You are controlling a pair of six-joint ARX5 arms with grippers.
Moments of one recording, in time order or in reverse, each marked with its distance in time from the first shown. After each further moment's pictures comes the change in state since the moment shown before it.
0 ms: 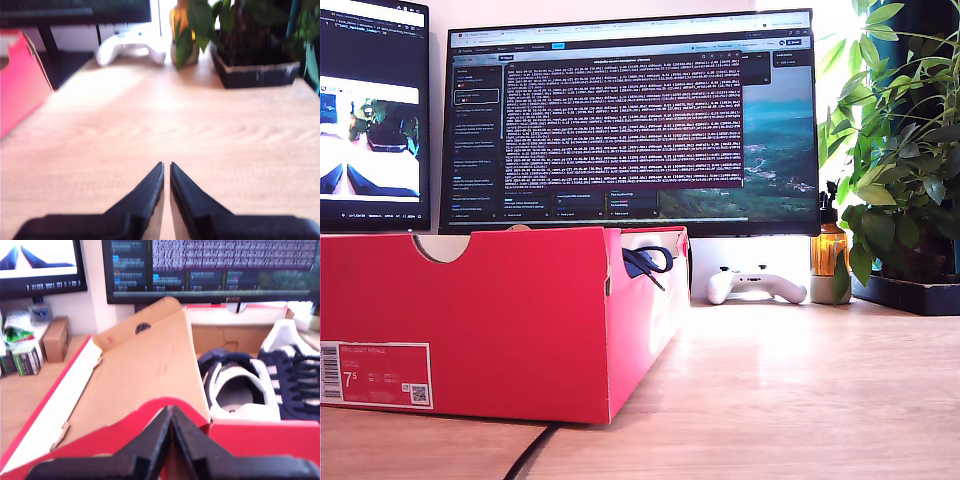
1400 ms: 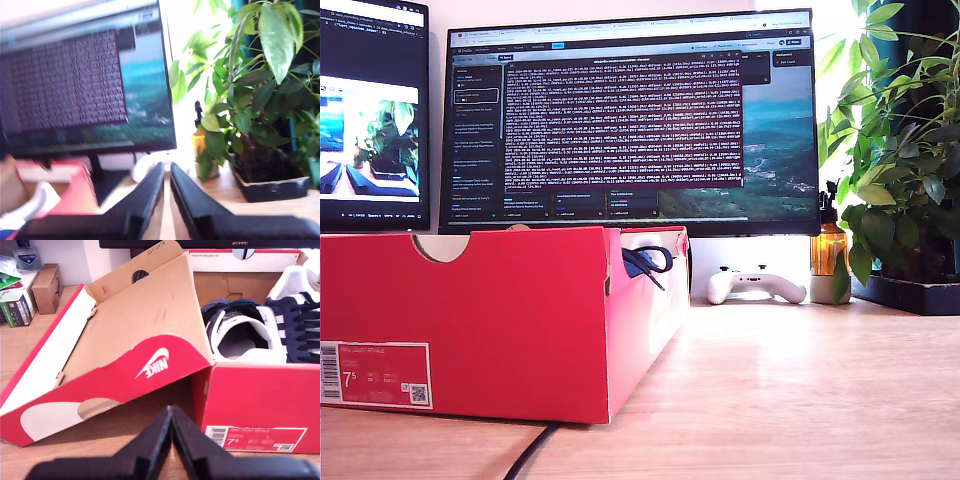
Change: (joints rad) left arm -0.003 0.000 0.005 -0.180 -0.004 -0.020; right arm 0.002 -0.491 -0.018 -0.043 -0.038 0.110
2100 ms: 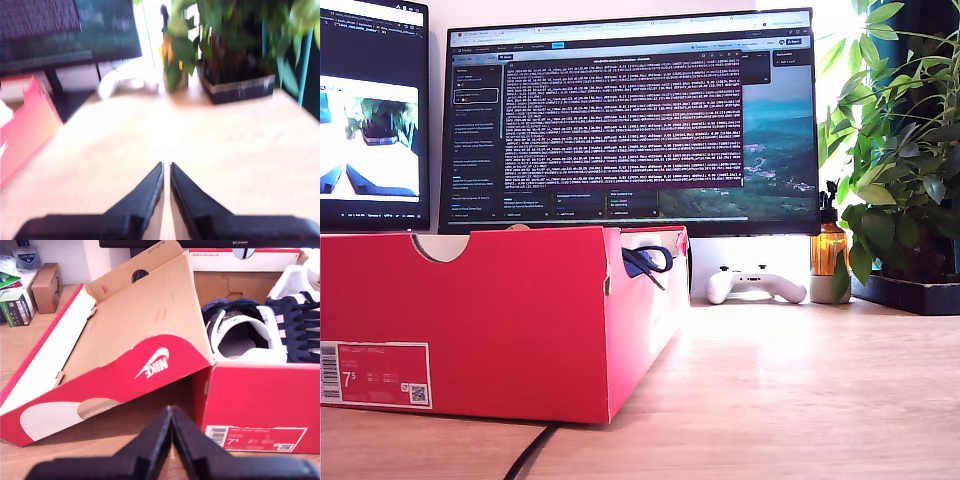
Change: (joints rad) left arm 0.000 0.000 0.000 -0.002 0.000 0.000; right arm -0.023 -0.101 0.000 -0.455 0.071 -0.008
